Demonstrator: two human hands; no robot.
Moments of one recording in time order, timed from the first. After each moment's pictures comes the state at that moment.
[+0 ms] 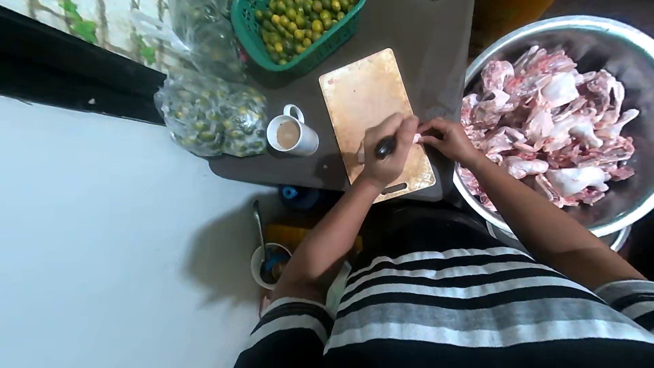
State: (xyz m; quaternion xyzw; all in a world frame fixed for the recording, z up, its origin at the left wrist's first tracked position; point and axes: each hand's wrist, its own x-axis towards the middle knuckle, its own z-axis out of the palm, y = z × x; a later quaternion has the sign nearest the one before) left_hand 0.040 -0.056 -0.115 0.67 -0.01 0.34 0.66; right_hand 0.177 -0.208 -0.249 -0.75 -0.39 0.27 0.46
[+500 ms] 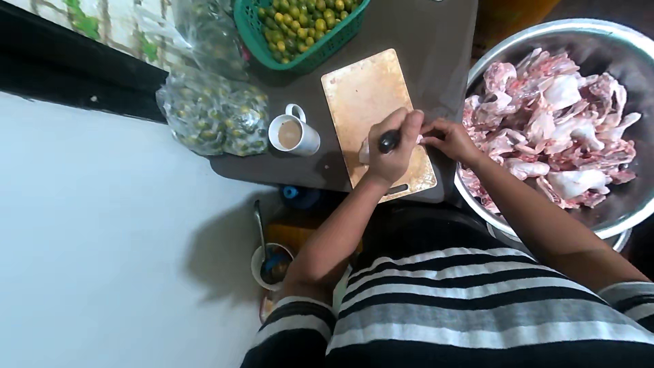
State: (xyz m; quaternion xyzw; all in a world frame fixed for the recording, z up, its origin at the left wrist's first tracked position) left_hand 0.049 -0.060 -0.121 0.64 0.01 0.32 0.70; right_hand 0.181 -0.207 -0.250 -0.74 -0.40 0.29 0.46
